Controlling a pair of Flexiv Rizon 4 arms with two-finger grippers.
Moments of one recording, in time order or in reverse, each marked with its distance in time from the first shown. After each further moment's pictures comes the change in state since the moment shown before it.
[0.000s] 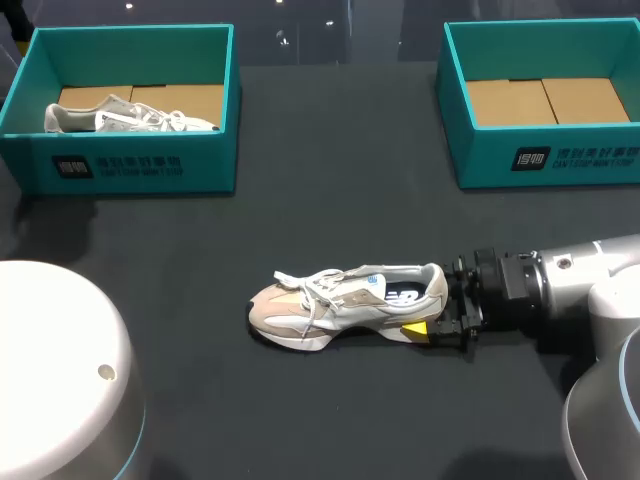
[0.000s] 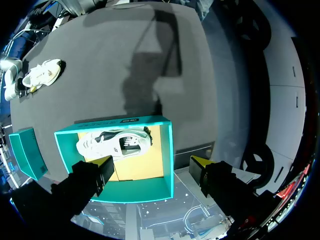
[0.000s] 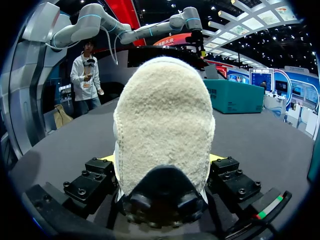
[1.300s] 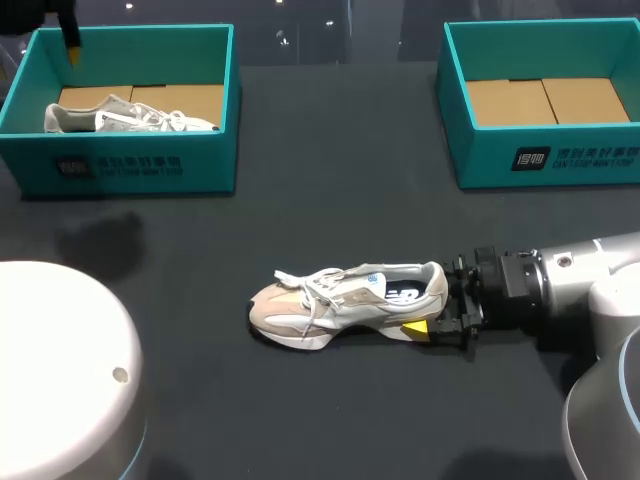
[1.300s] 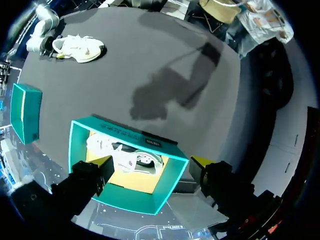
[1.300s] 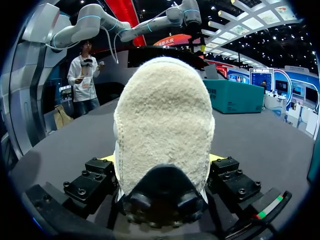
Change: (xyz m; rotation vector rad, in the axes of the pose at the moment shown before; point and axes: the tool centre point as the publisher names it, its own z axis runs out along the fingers) left arm -0.085 -0.054 -0.024 0.106 0.030 -0.465; right arm -0.001 0.000 -0.001 -0.002 0.002 0.003
